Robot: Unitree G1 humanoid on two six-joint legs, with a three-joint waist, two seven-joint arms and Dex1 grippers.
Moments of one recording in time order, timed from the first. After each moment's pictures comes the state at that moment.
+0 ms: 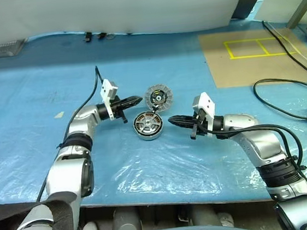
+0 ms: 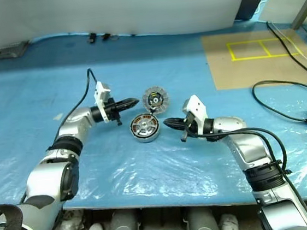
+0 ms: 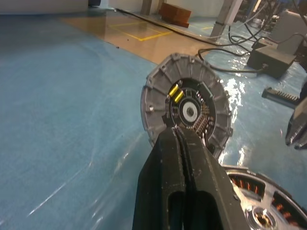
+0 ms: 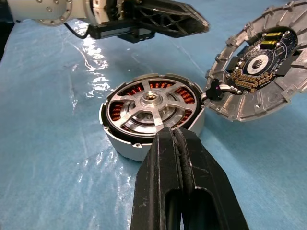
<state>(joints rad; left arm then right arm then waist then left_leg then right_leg) -0.85 0.29 0.12 1.01 -0.21 -0.09 -1.28 -0.35 -0.49 0.13 -0.06 0.31 0.45 0.91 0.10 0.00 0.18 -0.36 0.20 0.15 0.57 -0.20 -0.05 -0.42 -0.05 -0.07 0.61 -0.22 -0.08</state>
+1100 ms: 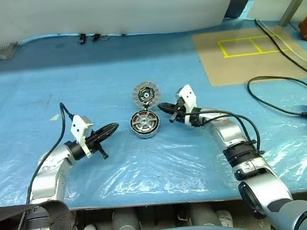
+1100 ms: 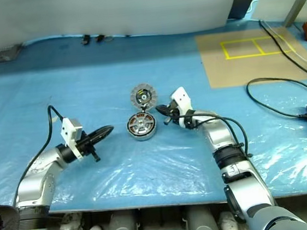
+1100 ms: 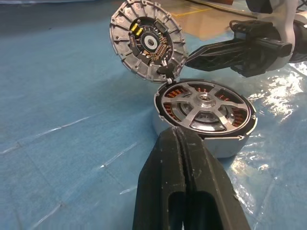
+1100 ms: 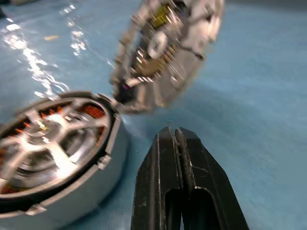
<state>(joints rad) -0.15 0.46 0.13 0.04 -0.38 0.17 -0.98 -0.59 -0.25 0.12 0.52 0.15 0.16 0.73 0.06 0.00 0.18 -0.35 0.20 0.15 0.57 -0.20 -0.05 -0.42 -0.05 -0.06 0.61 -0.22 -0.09</state>
